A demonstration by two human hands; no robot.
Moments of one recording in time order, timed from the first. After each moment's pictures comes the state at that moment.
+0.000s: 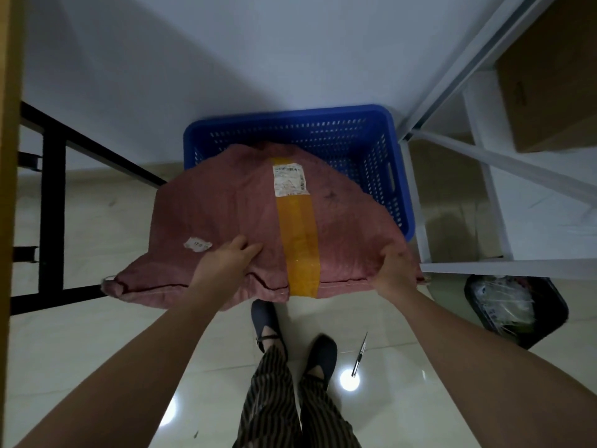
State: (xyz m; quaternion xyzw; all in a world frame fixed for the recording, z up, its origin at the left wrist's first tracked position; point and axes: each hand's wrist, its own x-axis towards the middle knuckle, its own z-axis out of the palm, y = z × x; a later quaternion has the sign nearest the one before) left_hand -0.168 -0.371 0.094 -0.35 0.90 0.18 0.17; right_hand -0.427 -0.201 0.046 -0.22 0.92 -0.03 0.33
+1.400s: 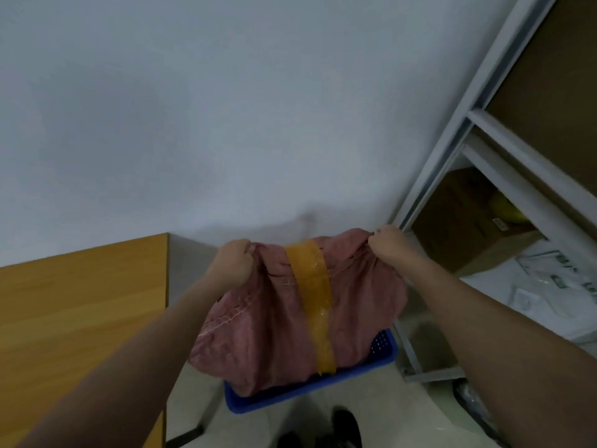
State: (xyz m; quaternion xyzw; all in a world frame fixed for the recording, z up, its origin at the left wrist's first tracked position) left_hand -0.266 -0.555 0.434 -0.44 0.84 0.31 -0.03; right_hand -0.508 -0.395 0.439 -0.24 0.90 -0.22 0.29
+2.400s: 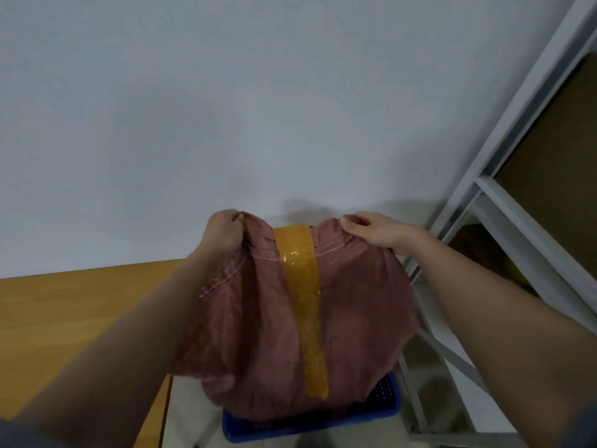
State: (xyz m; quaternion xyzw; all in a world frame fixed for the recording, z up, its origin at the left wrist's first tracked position) left_hand -0.296 -0.596 0.550 -0.53 0.76 0.32 -0.21; right_hand -0.555 -0.458 0.545 -0.42 0.73 -0.29 0.45
